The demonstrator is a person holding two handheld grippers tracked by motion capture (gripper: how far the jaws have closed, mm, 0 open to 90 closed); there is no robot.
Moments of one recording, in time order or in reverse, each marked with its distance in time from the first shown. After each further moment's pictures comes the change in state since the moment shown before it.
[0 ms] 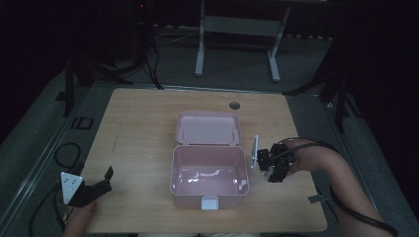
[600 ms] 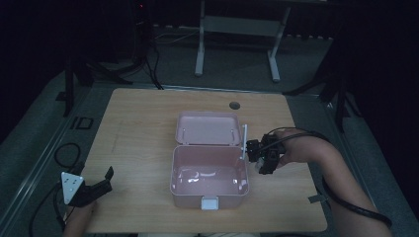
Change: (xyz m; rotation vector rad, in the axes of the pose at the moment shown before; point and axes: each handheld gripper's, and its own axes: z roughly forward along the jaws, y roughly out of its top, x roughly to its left) left arm 0.000 0.000 0.000 0.000 -0.003 0.004; right arm -0.005 0.031 -0.030 -0.004 -0.038 -0.002
